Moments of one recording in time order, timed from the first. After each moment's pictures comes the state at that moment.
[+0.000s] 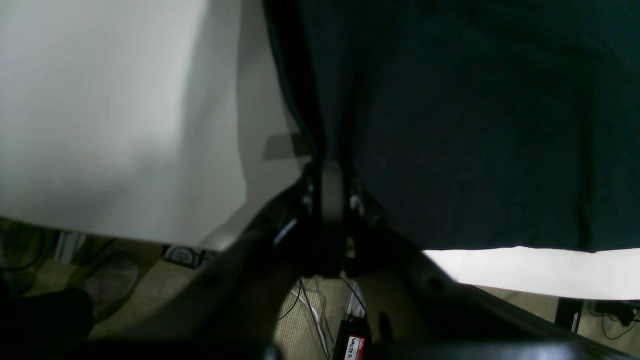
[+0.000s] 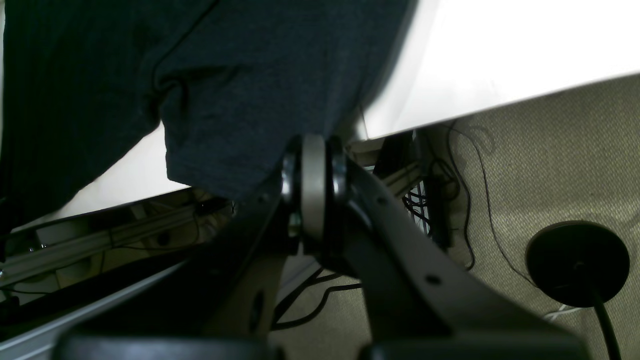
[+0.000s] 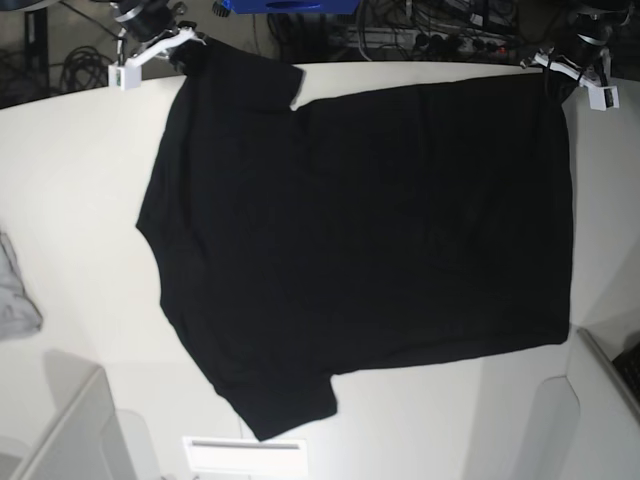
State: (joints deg) left arm 42.5 -12.7 -41.4 98.9 -40.4 -25.9 37.2; right arm -49.2 6.2 14.1 107.5 45.0 14.6 -34.7
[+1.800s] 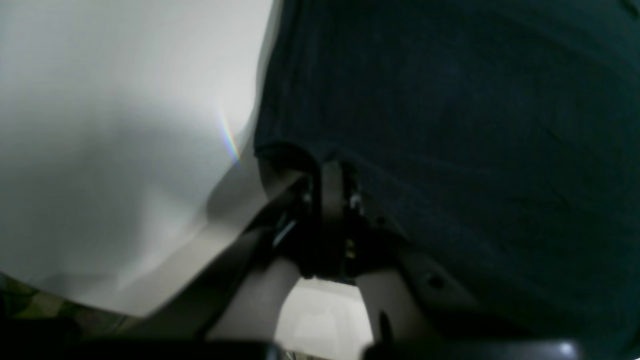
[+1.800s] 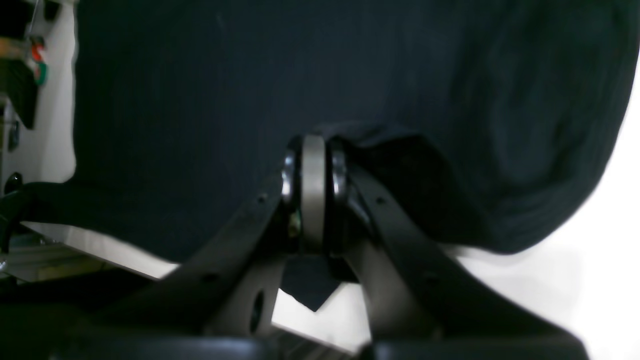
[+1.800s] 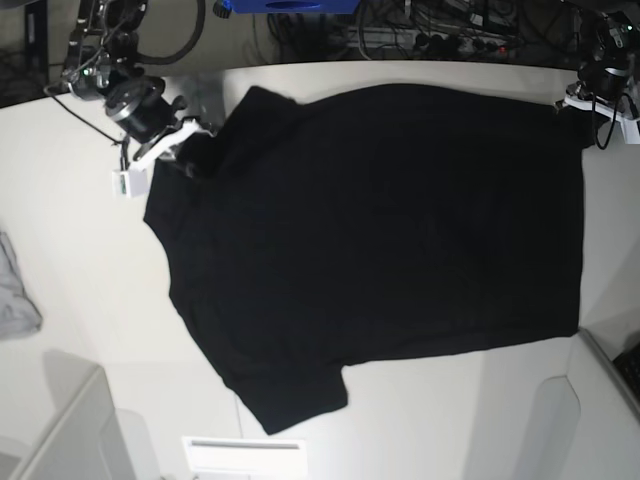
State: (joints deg) left arm 26.8 -7.5 -56.1 102.3 -40.1 -27.6 52.0; right arm -25.0 5.7 14.2 111.9 44.8 12.6 -52.3
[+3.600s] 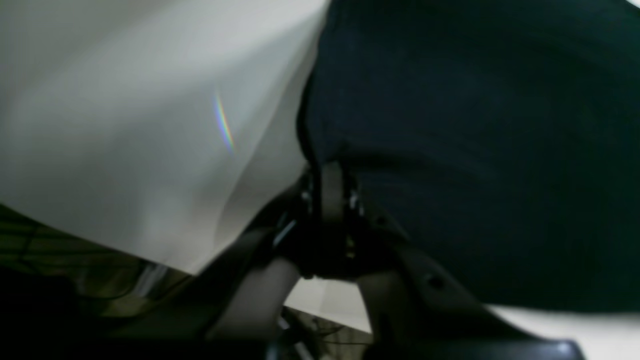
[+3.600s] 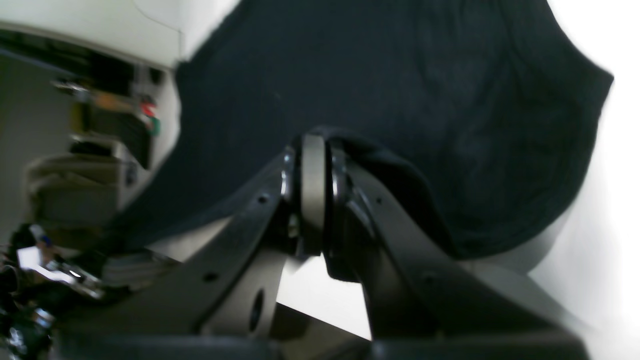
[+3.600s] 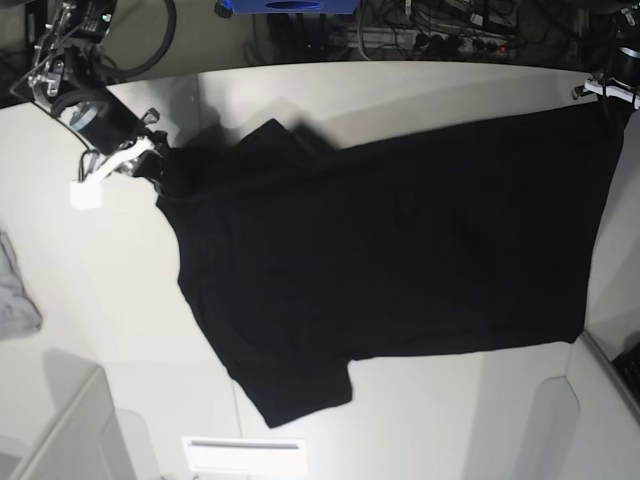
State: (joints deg) left arm 29.7 -6.1 -63.6 110.7 -40.3 -31.7 52.4; right arm -23.8 9.2 23.1 114.2 66.9 9.3 -59.0
